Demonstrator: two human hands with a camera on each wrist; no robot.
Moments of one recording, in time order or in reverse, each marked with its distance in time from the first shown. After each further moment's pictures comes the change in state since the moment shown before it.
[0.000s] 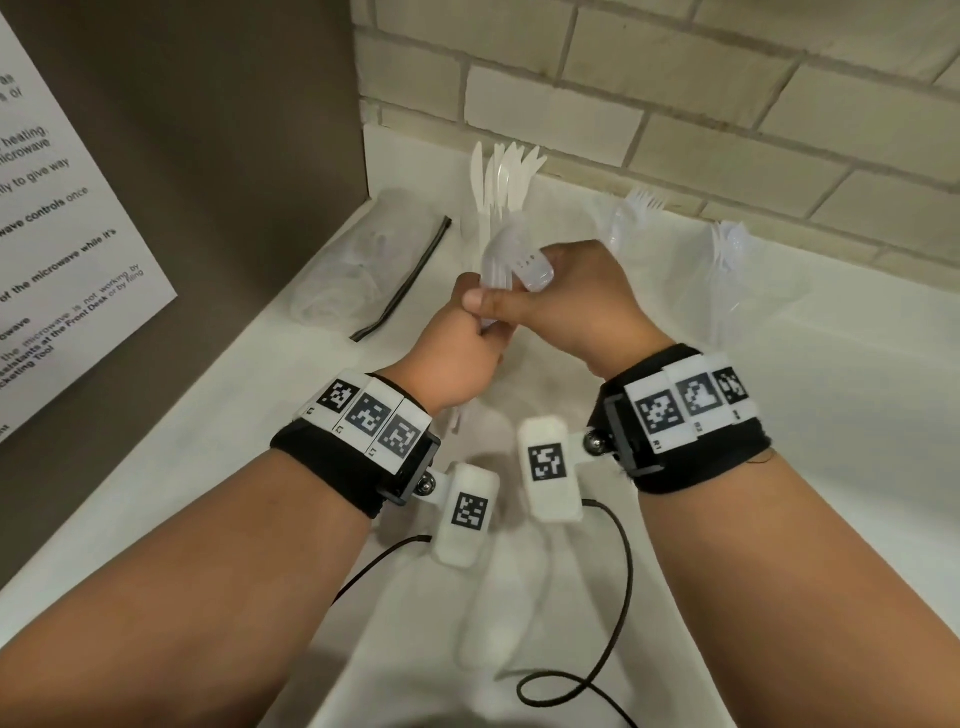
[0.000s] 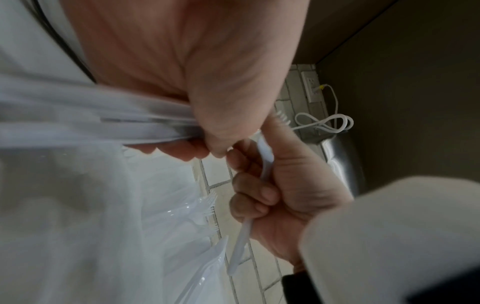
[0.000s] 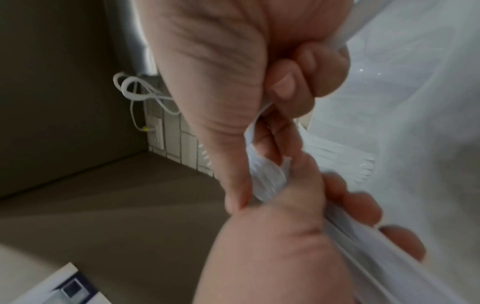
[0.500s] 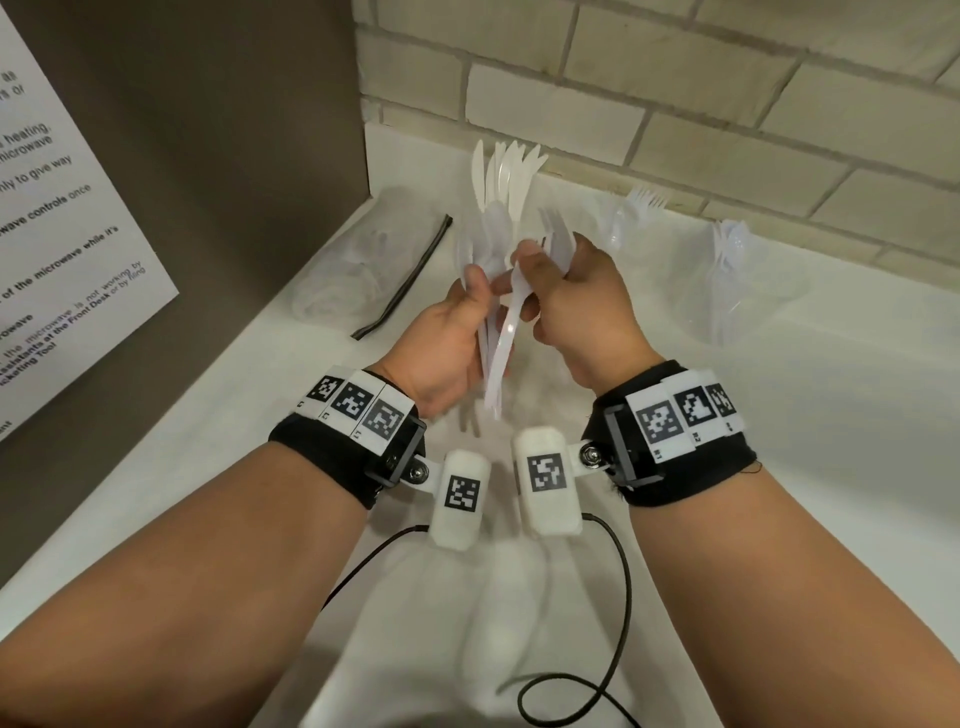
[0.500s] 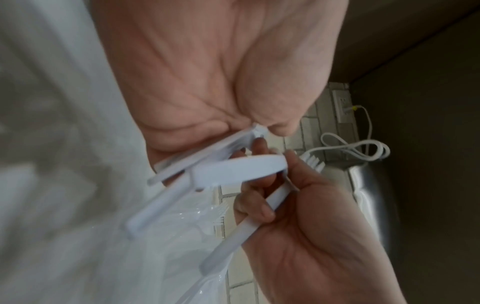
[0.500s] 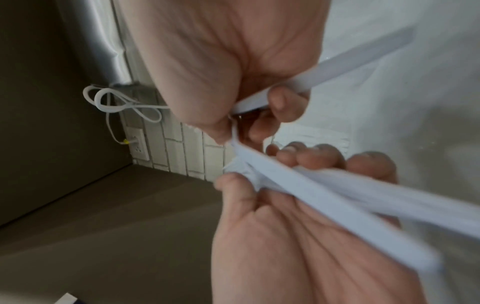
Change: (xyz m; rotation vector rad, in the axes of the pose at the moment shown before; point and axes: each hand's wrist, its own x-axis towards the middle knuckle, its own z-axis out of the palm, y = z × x) left_hand -0.005 -0.004 -0.004 -0.615 -0.195 -0.066; right_hand -0.006 0.002 0.012 0.328 0.120 0.030
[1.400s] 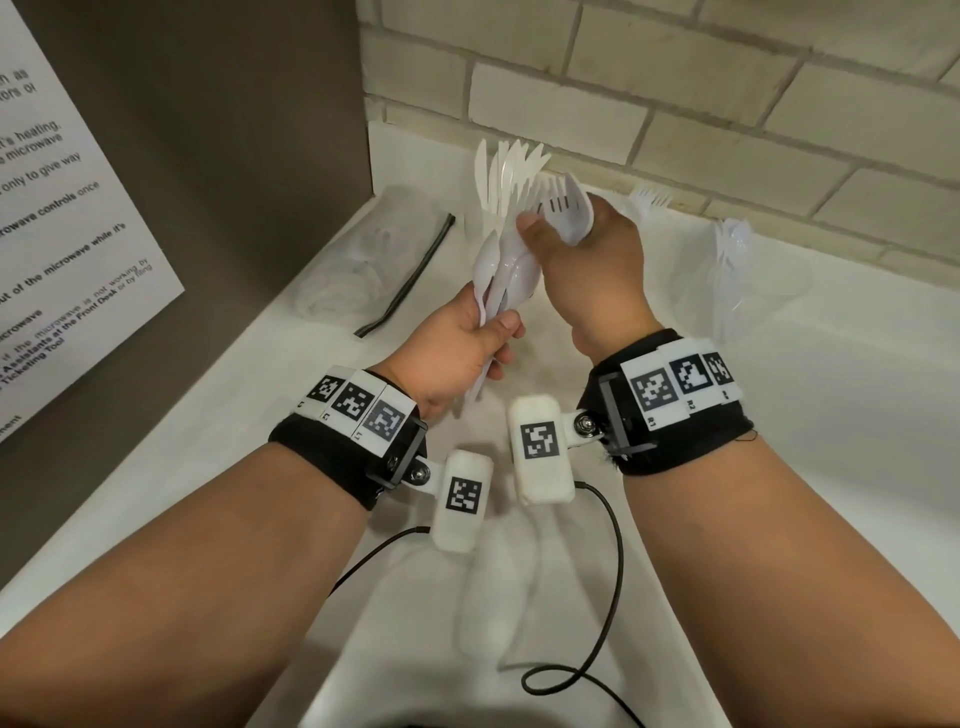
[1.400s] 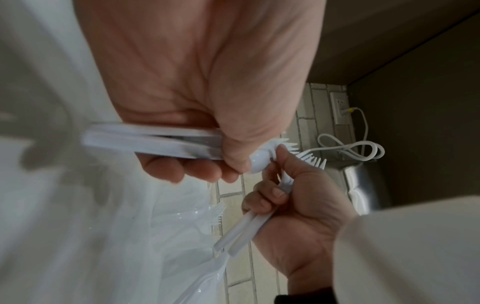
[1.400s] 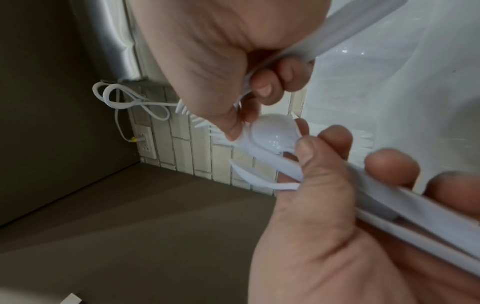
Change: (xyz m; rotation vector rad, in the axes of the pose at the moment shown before) left_hand -0.005 0.000 0.002 0.288 0.098 0.033; right_hand 0.017 -0.013 0.003 -0.026 0.185 -0.058
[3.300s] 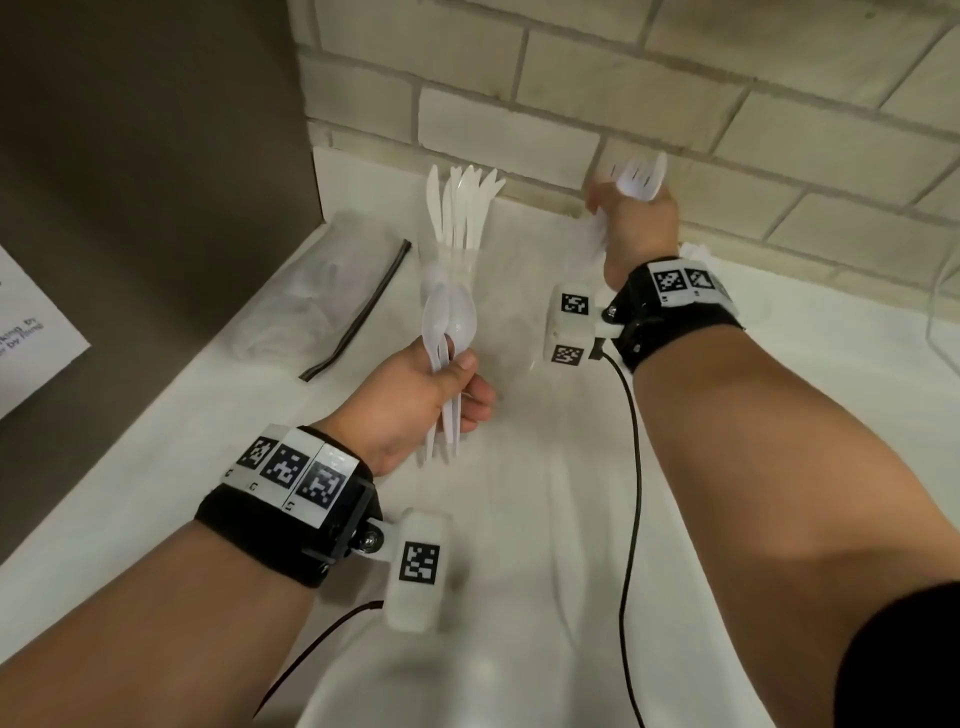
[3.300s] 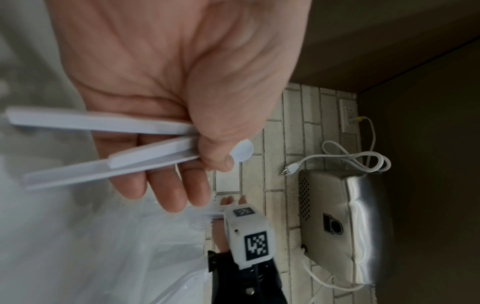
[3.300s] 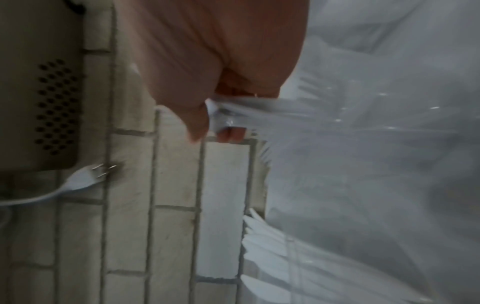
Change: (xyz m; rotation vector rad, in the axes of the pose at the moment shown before) left_hand 0.007 0.000 0.005 -0.147 -0.010 -0.175; right_hand 0.147 0.059 -0.057 0.311 0.254 0.158
